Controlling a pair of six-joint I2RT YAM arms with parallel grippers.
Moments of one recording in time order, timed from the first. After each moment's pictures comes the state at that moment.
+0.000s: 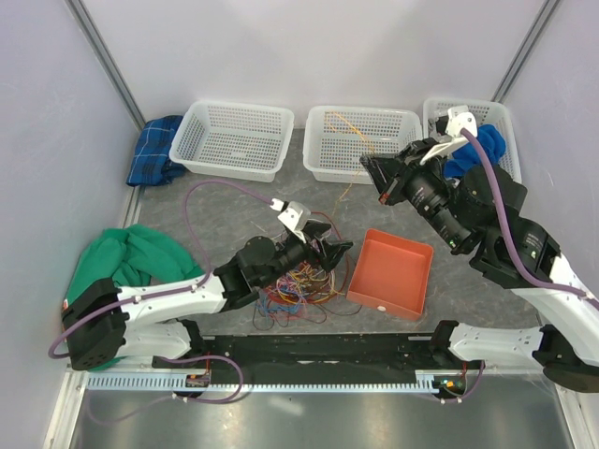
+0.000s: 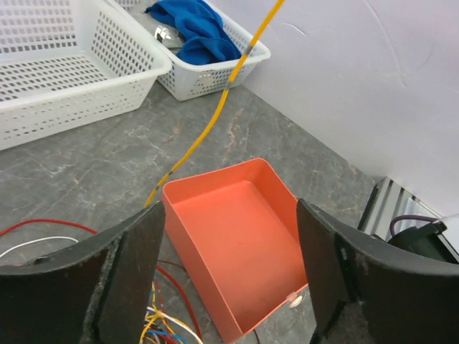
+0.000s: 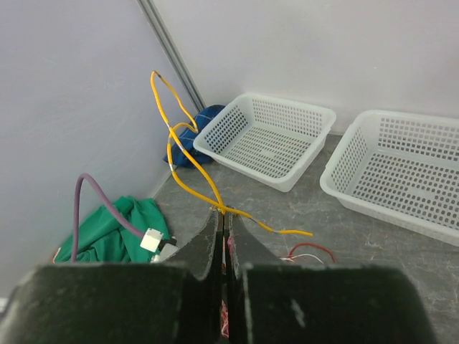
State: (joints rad) left arm -1.07 1.21 0.62 0.65 -0.16 -0.32; right arm 1.00 1.06 1.62 -0.52 0.45 0.35
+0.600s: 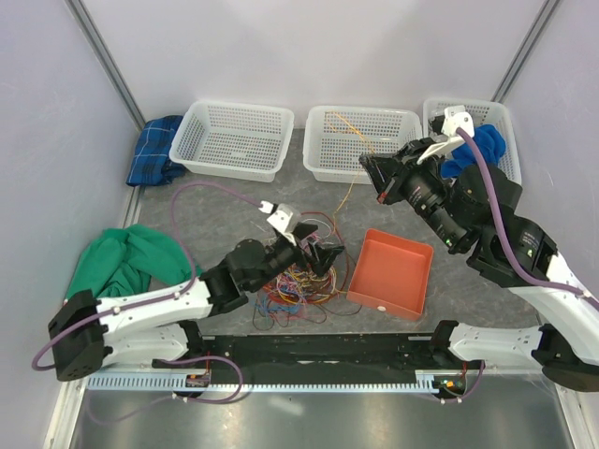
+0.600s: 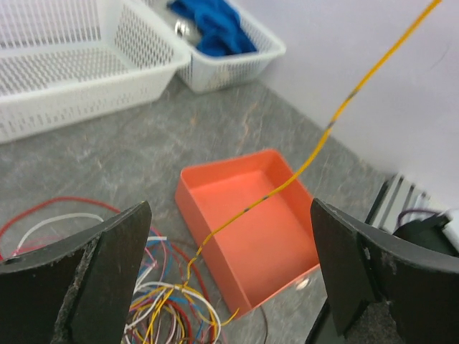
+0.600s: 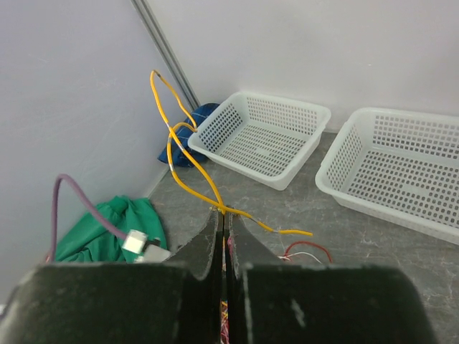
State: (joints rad) left arm -1.07 1.06 0.59 0.51 -0.21 -0.32; right arm 1.00 1.06 1.62 -0.52 0.47 0.35
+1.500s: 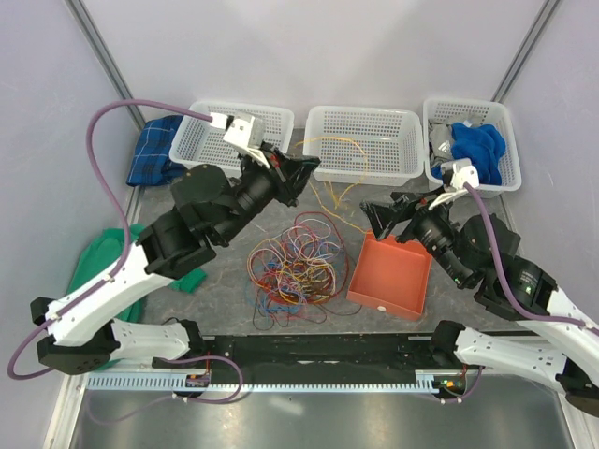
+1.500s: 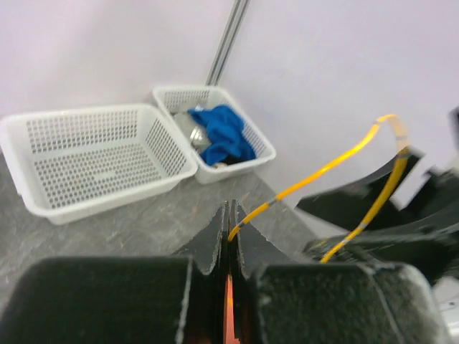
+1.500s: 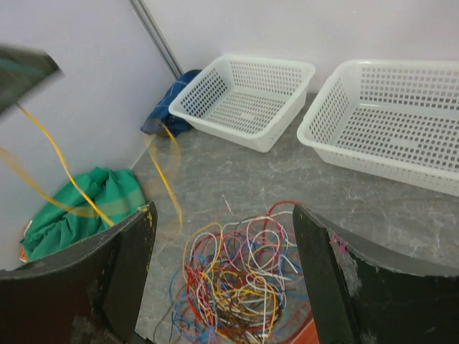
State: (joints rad) left arm -1.07 1.15 1.46 -0.21 -0.36 -0.34; right arm 1.00 0.78 1.21 -0.43 0.47 0.38
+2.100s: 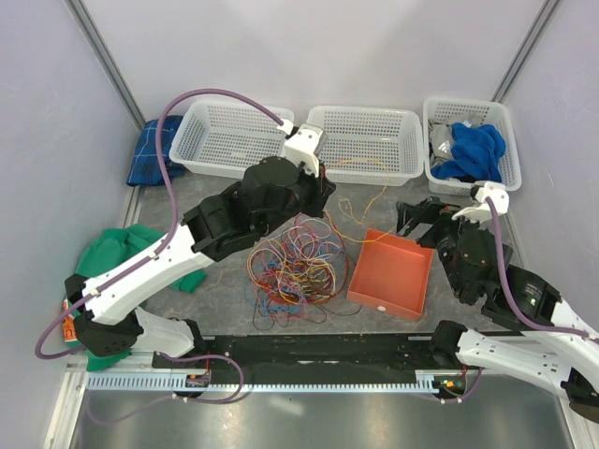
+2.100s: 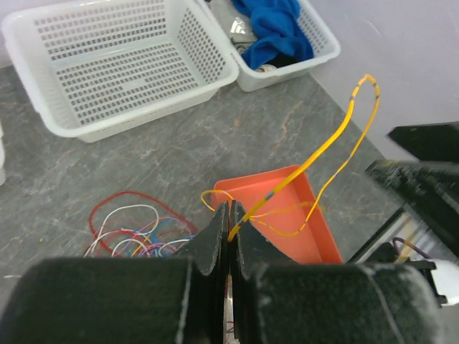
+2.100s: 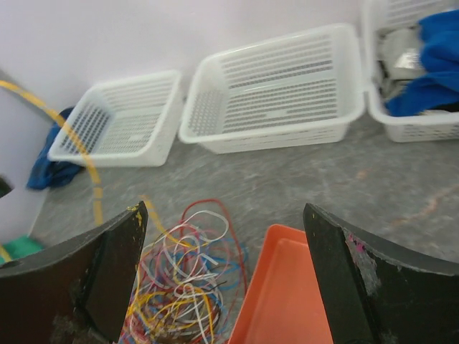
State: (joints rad) left arm -1.07 1.35 1.62 -0.54 -0.35 -0.34; right arm 1.00 0.66 1.05 -0.55 0.83 0.52
